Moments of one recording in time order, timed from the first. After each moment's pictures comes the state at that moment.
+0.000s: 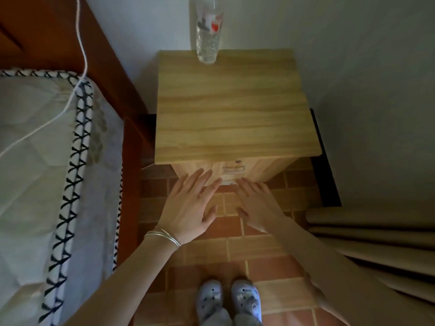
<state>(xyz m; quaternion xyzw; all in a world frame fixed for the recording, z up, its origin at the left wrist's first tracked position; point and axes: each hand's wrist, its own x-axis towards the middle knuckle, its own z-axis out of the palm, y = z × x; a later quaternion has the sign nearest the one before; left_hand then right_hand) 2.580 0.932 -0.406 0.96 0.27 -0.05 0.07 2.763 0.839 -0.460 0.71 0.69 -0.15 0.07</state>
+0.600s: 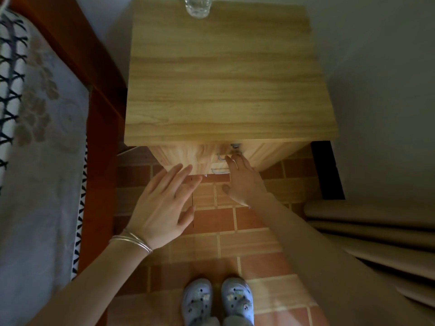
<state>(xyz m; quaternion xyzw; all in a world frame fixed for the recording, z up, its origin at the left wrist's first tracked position) 2.565 0.942 -0.481 0.95 0.28 -0.07 0.08 2.779 0.889 -0.550 0.79 0.57 -0.23 0.03</state>
